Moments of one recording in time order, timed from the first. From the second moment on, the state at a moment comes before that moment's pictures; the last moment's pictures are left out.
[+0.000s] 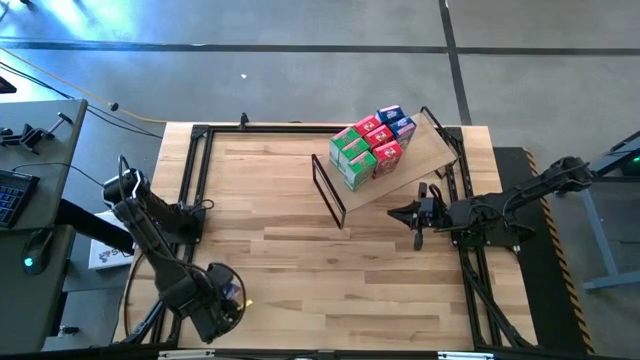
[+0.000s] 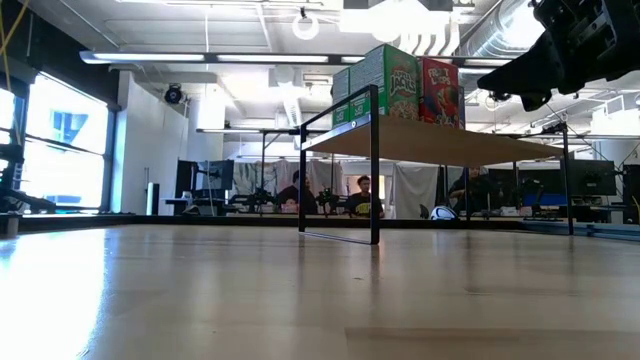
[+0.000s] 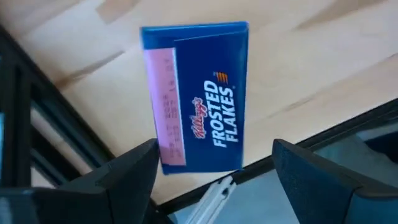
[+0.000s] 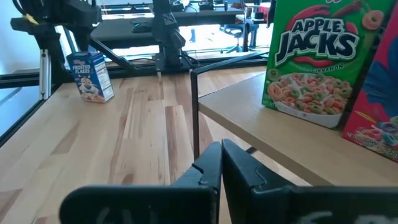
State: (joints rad) left arm -0.94 1.61 1.29 -1.17 0.02 -1.99; right arm 0.36 0.63 0.21 0.22 0.51 0.12
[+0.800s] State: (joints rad) left arm -0.88 1.61 1.27 -1.16 -0.06 -1.84; right arm 0.36 0.63 0.21 0.22 0.51 0.13
